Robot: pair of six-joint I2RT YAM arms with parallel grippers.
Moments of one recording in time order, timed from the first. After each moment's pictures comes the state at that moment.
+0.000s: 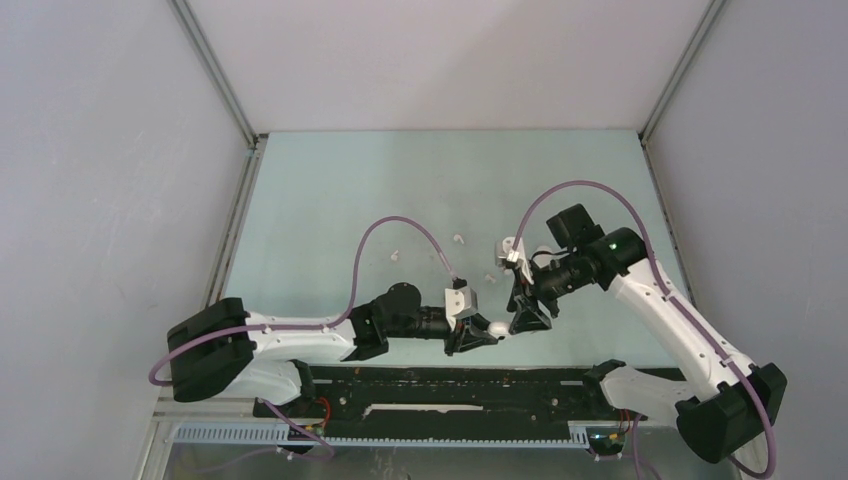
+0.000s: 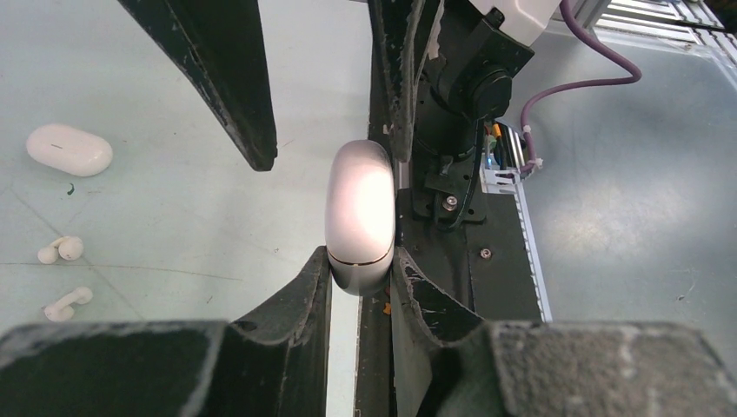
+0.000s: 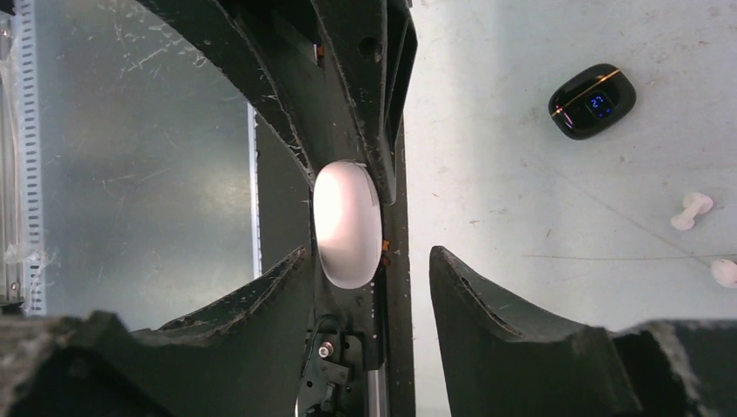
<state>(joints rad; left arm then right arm) -1.17 1.32 0.53 0.67 0.39 -0.10 0.46 1.11 1.06 -1.19 -0.90 -0.74</state>
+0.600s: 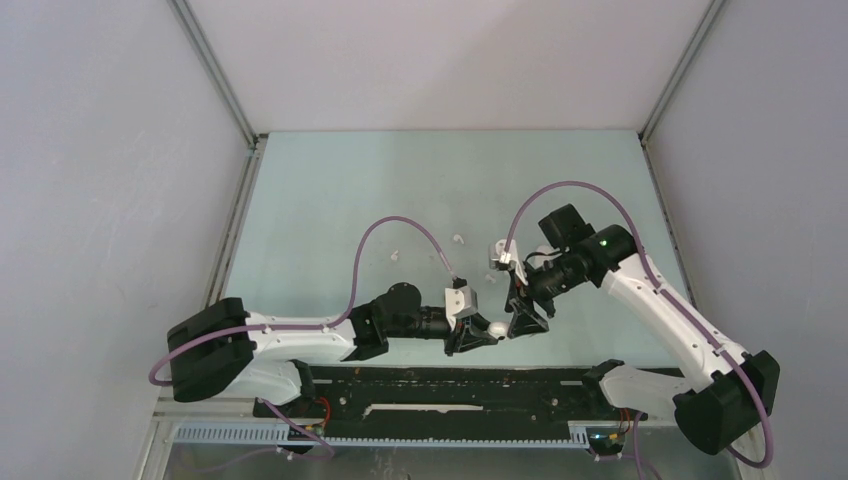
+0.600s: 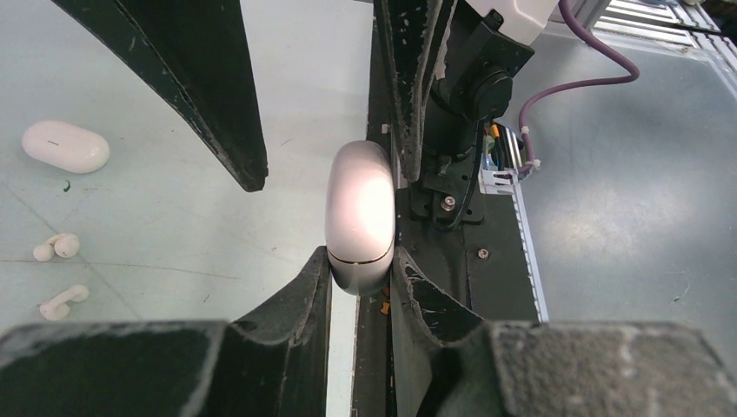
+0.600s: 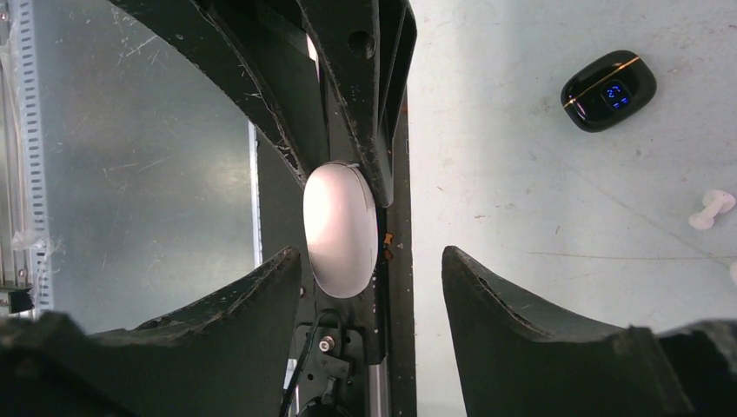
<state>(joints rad) -1.17 1.32 0.53 0.67 0.40 -0.11 0.50 1.15 1.06 -1.18 -0.87 -0.74</state>
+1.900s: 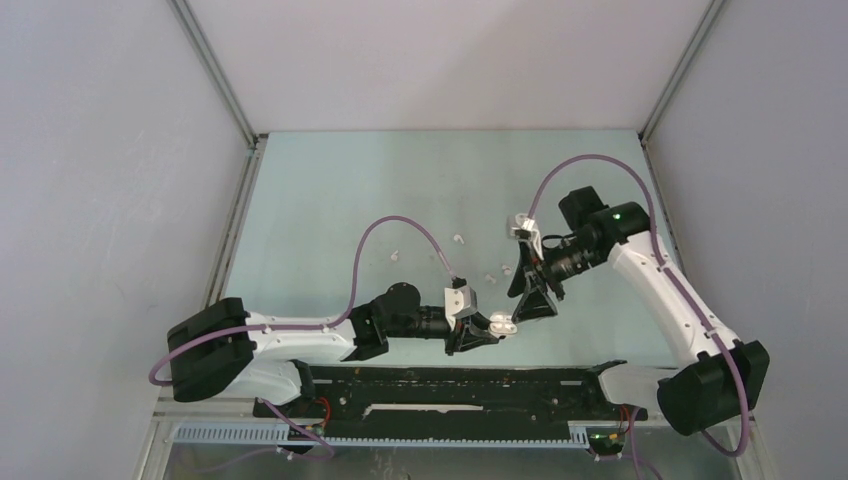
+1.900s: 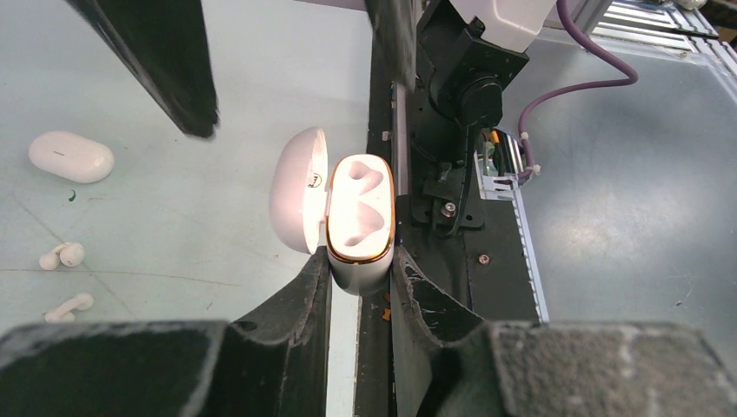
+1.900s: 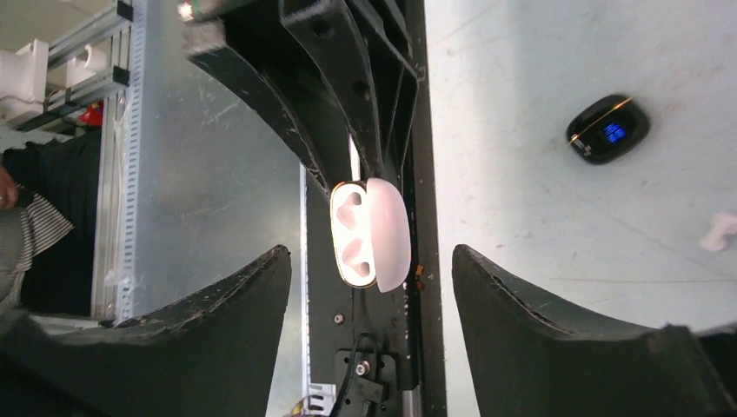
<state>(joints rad) -1.17 1.32 0.53 0.69 0.40 -0.10 0.34 1.25 1.15 -1.34 -1.06 -0.83</state>
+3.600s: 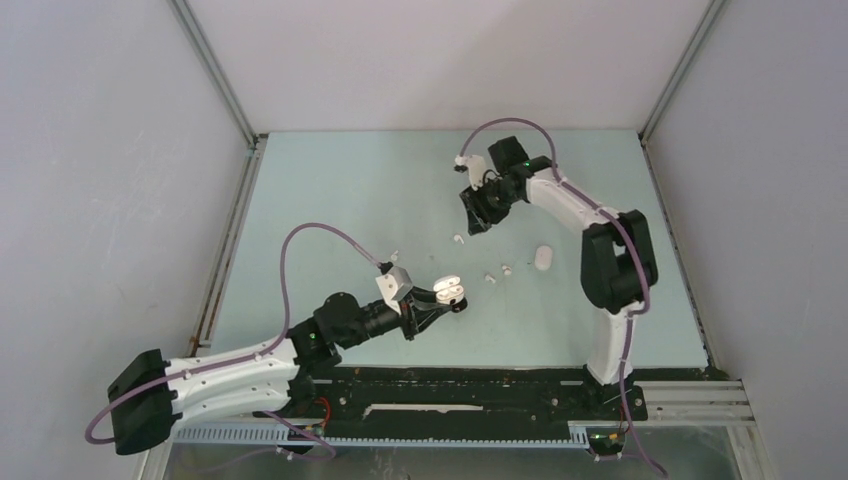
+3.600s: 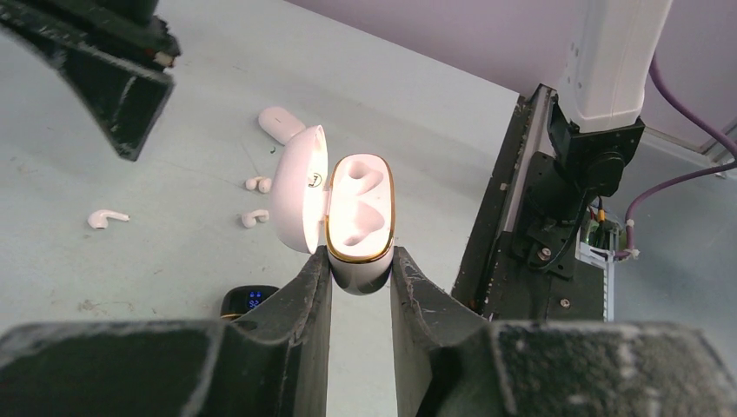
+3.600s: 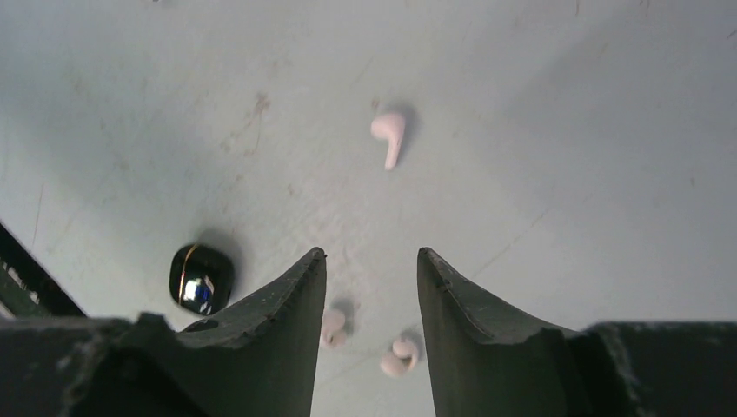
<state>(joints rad) -1.07 0.84 0.32 0.54 0.08 -0.19 0.39 1.93 1.55 -0.72 -0.47 -0.28</state>
